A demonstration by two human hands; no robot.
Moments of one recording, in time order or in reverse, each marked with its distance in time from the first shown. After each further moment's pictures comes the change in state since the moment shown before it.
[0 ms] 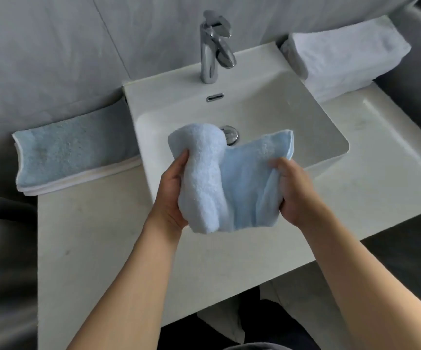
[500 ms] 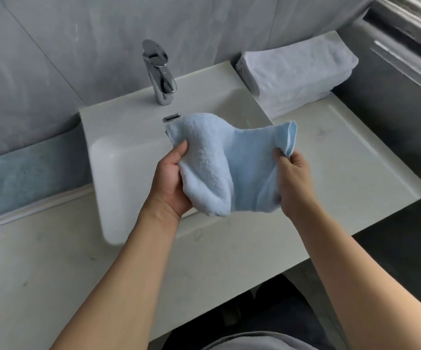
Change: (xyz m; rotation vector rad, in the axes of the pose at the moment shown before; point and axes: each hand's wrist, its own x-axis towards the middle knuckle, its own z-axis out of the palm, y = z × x) left_hand 0.066 -0.025 0.109 0.078 0.021 0.025; right_hand 0.052 -0.049 -0.094 -0.087 0.259 -0.220
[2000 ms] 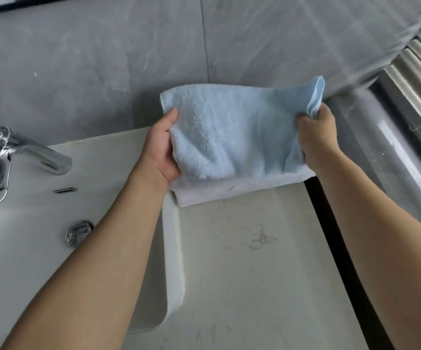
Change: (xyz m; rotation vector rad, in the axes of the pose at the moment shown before) left_hand 0.347 0.032 0.237 0.055 0.304 0.267; right_hand 0.484 -0.160 -0.079 -0.290 -0.147 -0.187
